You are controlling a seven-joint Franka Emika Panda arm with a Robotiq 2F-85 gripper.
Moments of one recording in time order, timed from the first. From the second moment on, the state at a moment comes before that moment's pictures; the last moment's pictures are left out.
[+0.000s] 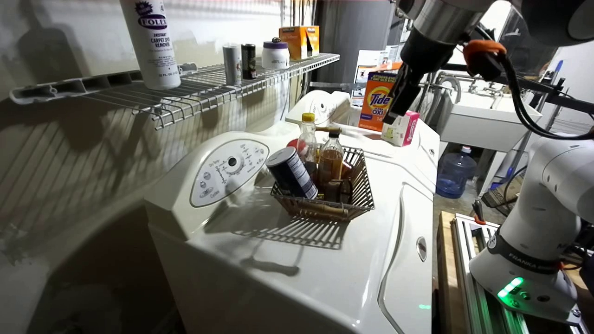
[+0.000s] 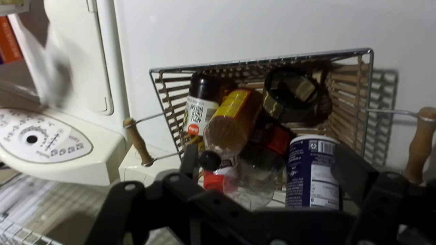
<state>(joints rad) 0.05 -0.75 0.26 -2.45 -0.26 1.92 0.22</state>
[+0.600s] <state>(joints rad) 0.02 -0.43 0.26 -2.12 -0.37 2.05 0.20</state>
